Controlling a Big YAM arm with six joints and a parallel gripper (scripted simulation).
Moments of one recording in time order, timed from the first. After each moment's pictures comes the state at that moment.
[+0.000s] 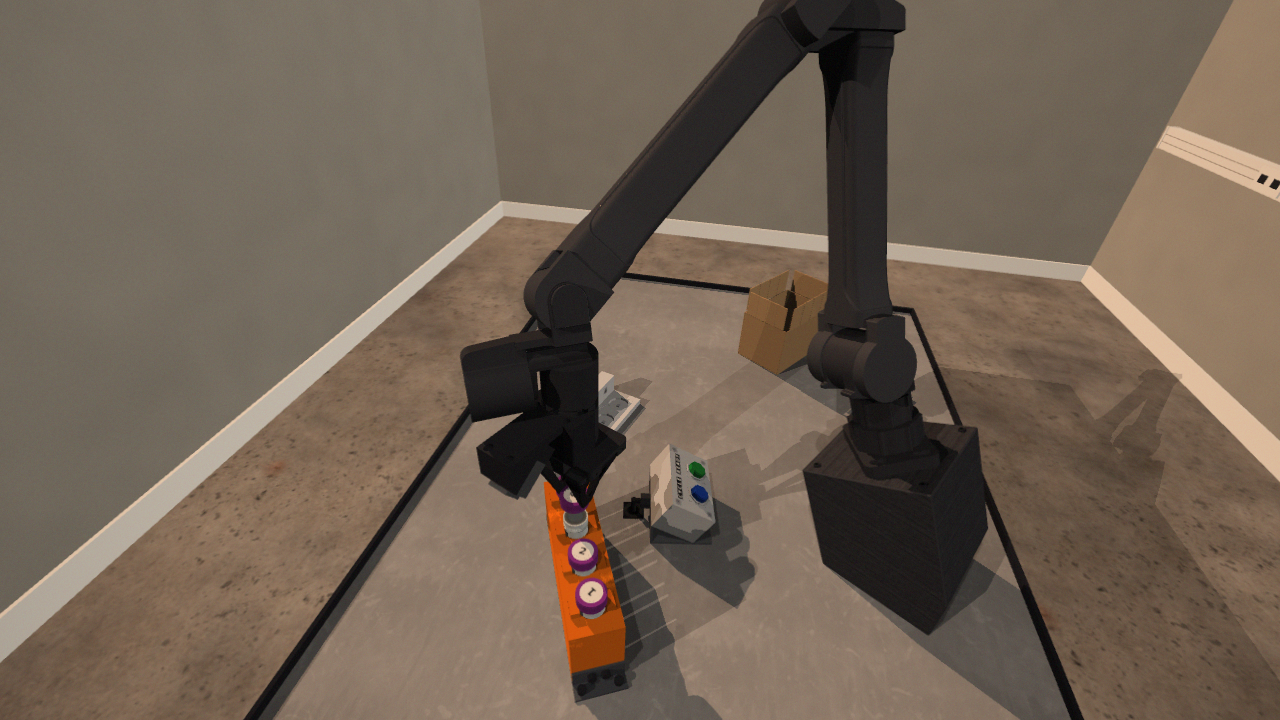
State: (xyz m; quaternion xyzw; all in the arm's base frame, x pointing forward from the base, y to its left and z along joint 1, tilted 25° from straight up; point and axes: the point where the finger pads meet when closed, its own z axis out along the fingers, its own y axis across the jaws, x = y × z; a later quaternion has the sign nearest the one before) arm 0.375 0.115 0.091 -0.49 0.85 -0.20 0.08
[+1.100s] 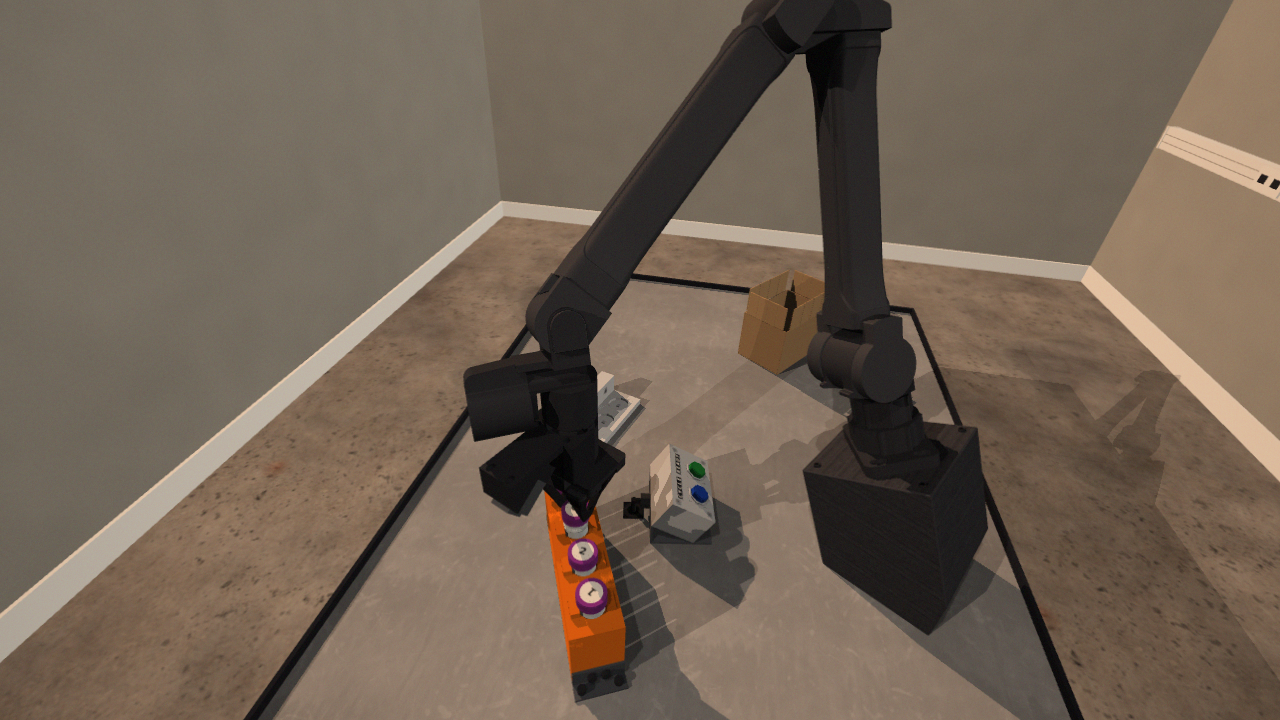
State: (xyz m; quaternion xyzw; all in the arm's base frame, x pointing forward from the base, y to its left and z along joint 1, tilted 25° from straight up) arm 0.383 0.107 0.068 -0.48 0.85 -0.20 0.08
